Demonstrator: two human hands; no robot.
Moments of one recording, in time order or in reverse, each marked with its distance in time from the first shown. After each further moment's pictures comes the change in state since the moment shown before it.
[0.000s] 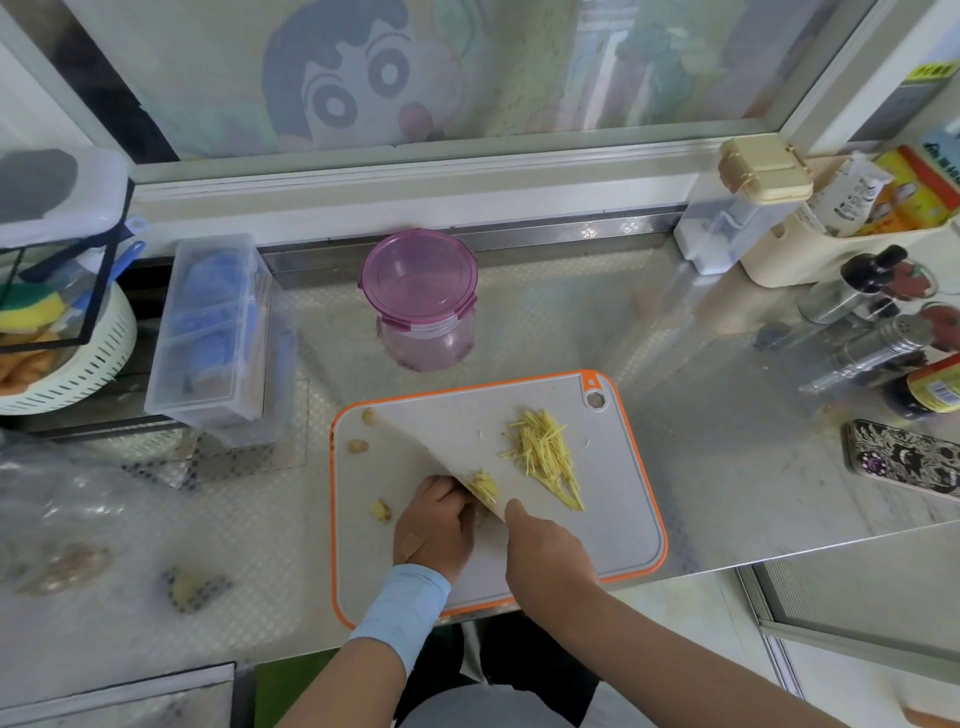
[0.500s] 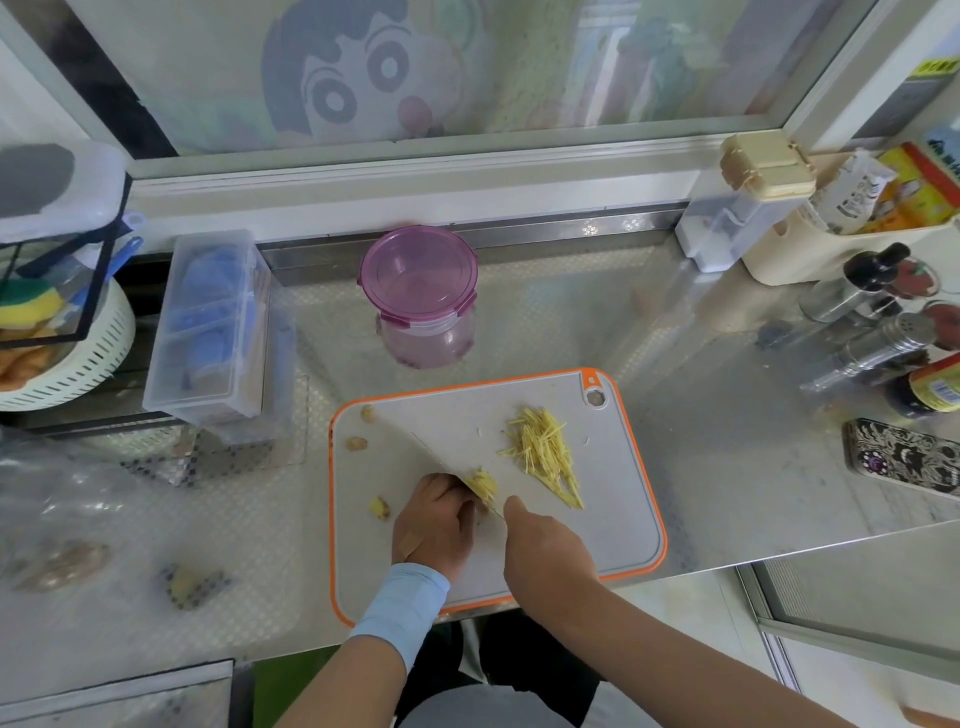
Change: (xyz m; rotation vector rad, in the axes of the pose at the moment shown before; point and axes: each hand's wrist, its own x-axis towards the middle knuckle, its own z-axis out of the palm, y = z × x) left_hand -0.001 -0.001 0.003 0.021 -0.015 -0.024; right_hand -0.002 -0.002 -0.005 -0.019 -0.014 0.002
